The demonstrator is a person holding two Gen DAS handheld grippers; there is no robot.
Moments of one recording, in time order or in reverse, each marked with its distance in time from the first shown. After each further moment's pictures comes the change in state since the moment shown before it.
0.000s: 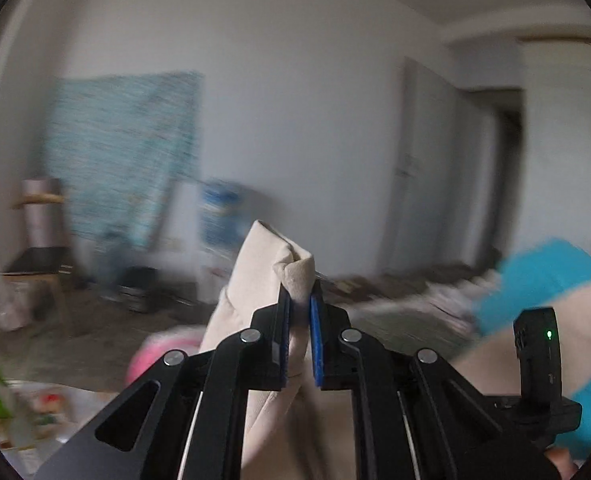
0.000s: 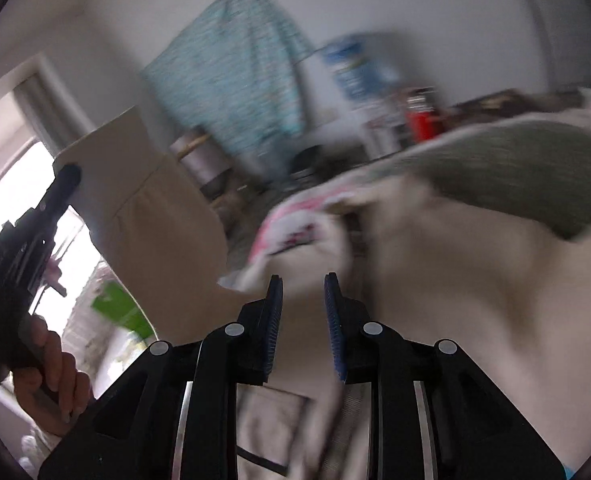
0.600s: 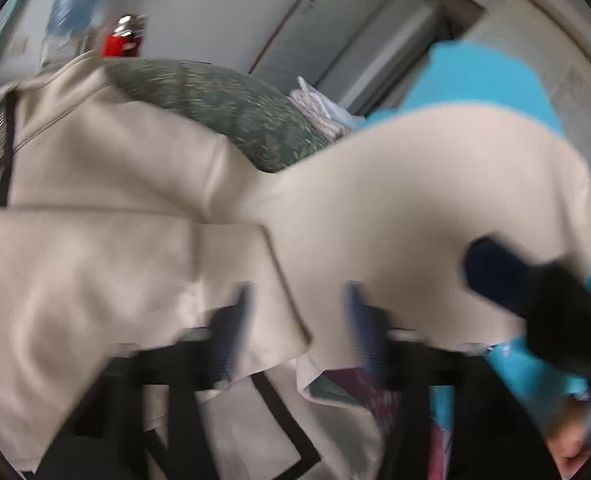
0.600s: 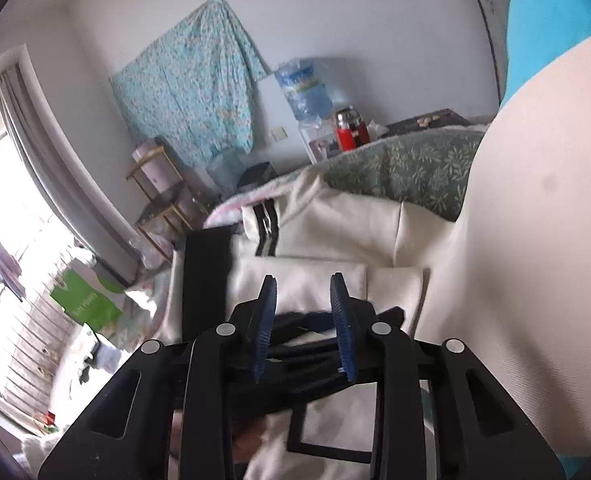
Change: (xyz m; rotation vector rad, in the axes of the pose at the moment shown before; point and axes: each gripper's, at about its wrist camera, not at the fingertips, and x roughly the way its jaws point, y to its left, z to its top) left arm 0.165 -0.074 -0.168 -0.249 0.638 -0.552; right arm -0.038 -0.035 -0.038 -0.059 -0.047 -0.134
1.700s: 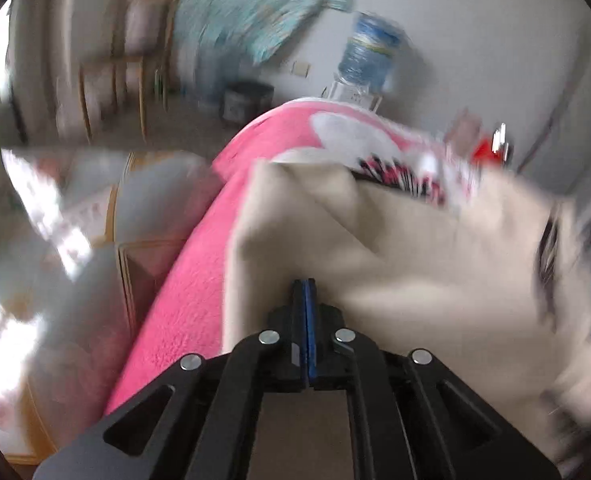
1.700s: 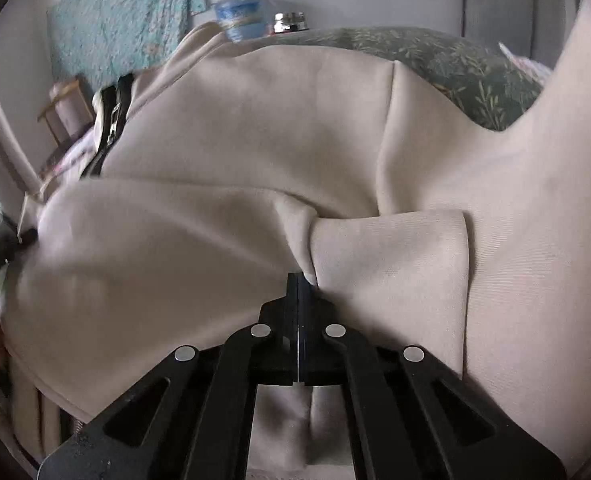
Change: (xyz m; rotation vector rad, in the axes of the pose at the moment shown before) left arm -0.165 0.265 -0.031 -0.452 -0.352 0.755; right arm 0.174 -0.031 -0.054 -0.113 0.127 -0.328
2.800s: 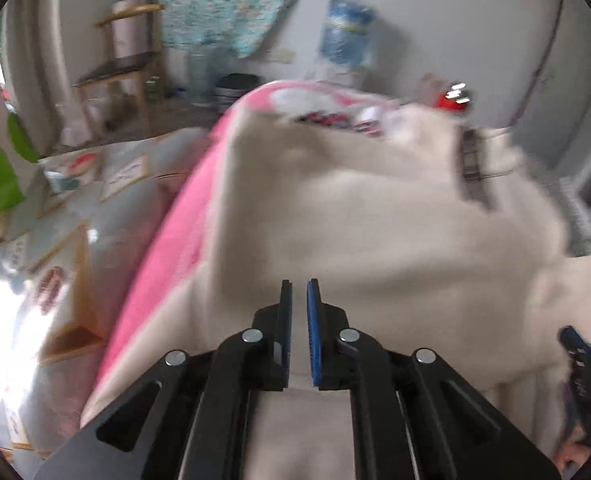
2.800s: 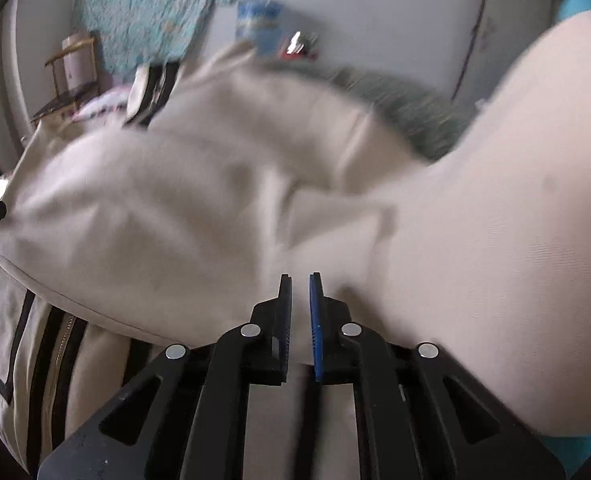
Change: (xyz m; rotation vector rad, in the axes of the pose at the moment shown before) left arm -0.097 -0.068 -0.076 0.193 0.041 0.048; right arm -0.098 -0.043 -0.025 -0.131 -0.070 -0.162
